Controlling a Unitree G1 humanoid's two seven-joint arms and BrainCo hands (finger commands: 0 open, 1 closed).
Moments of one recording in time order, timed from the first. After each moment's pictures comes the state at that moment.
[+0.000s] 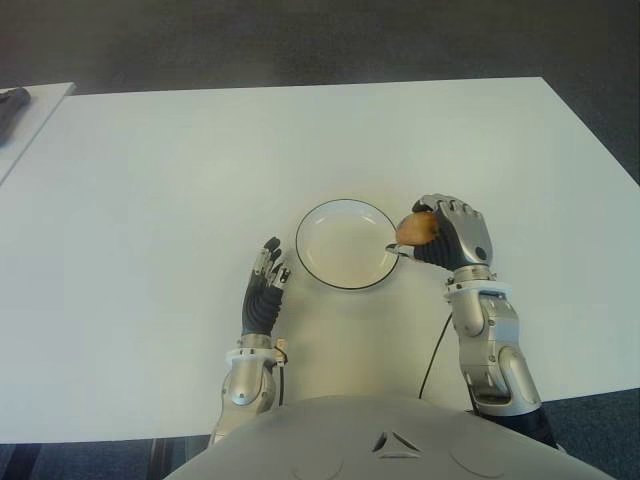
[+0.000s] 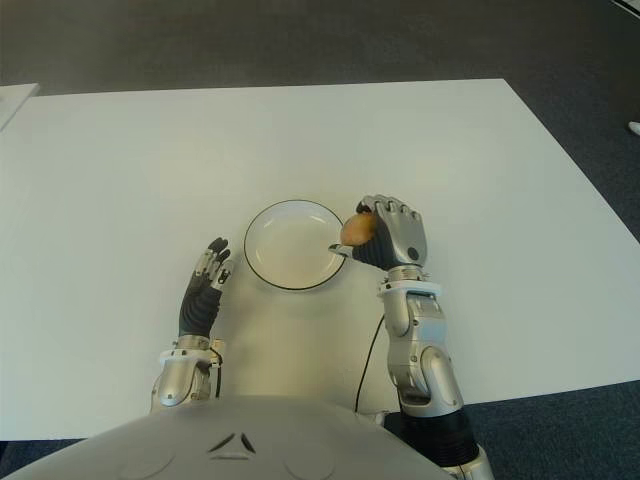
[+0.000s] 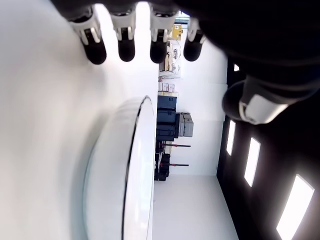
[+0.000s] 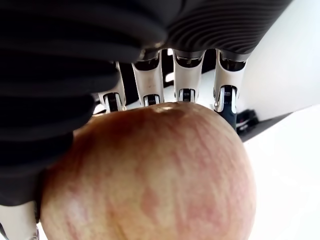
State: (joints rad) left arm 0.57 -0.07 -0.24 -0.18 0.06 -0.19 0.11; right arm 0.18 -0.20 0.25 -0.43 -1.06 0.22 0.00
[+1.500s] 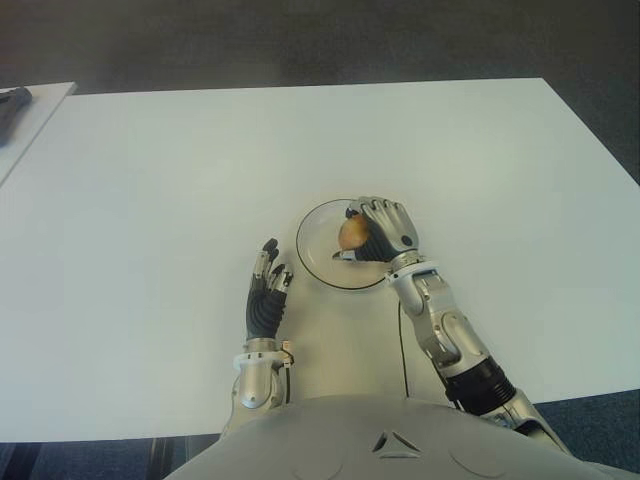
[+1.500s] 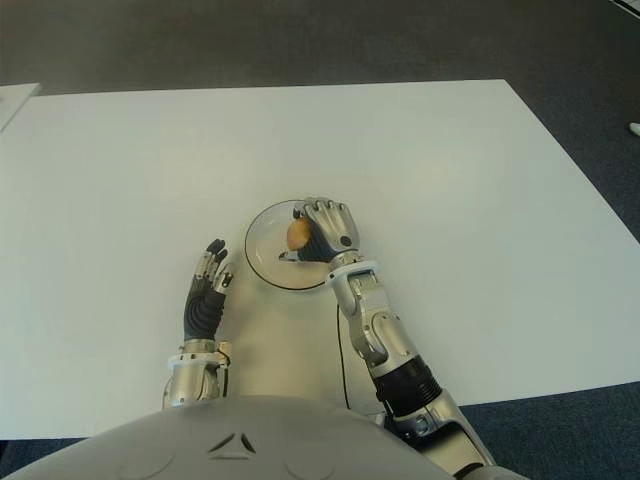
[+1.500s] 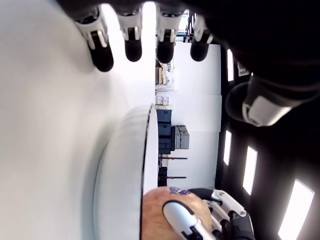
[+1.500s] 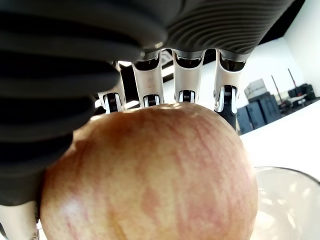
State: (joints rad) left arm 0.56 -0.07 -0.28 -0.08 0.11 -0.27 0.25; right arm -0.05 -0.21 0.46 -0.08 -1.04 0.12 -0.09
